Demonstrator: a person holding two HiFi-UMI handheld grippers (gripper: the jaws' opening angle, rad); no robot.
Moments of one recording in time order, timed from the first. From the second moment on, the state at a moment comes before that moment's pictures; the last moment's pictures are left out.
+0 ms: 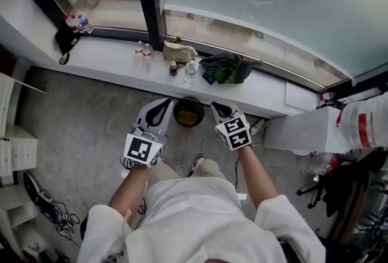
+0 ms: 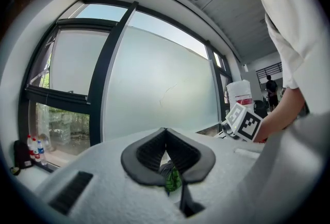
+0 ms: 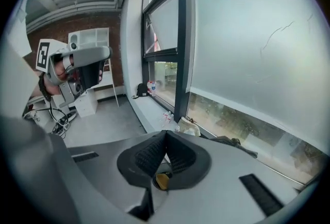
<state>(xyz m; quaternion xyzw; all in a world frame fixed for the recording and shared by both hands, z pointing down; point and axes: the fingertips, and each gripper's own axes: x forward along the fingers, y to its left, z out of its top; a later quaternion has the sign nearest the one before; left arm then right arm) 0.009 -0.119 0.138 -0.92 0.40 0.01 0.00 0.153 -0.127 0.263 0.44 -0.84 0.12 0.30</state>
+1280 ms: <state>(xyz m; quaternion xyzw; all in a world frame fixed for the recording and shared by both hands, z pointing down) -0.113 -0.070 -0.035 -0.86 0.49 0.13 0.08 0.192 -0.107 0.016 0.51 -0.86 0.04 0.01</state>
